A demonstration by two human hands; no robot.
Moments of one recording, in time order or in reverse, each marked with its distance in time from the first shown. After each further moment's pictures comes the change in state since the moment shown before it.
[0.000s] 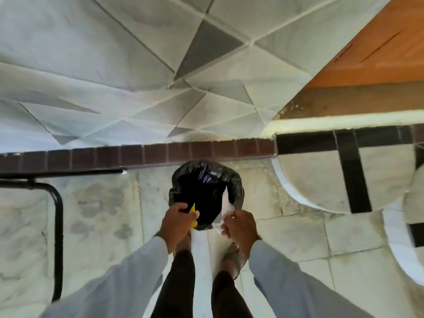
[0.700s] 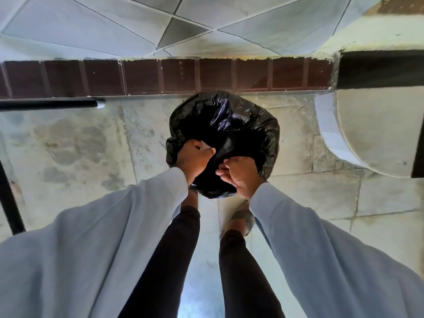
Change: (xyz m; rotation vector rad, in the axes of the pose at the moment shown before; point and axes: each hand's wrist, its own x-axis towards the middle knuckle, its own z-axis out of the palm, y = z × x) left_hand 0.199 -0.048 0.050 0.125 0.026 -0.114; right_hand 0.171 0.038 0.091 0.162 -0.084 0.289
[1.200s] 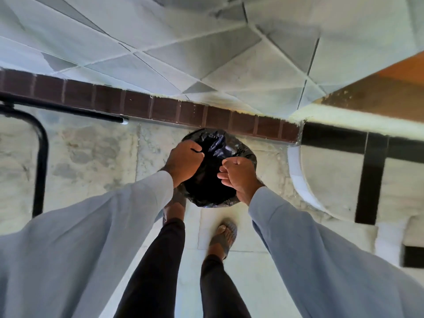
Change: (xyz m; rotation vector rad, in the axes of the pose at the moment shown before) left_hand -0.125 0.067 -0.076 0.086 0.120 0.331; right_hand -0.139 -0.076 -0.015 -0.207 -0.016 -0.307
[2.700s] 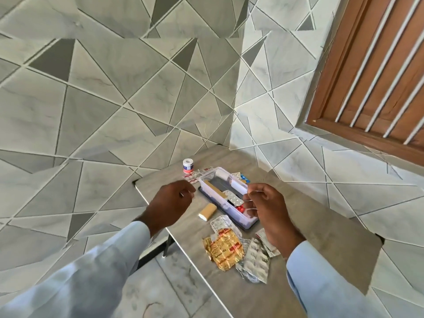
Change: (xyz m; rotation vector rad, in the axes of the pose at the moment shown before) left_hand -0.694 -0.365 -0.614 -0.174 1.105 0.309; right_hand -0.740 -0.023 0.493 -0.192 -0.652 -1.099
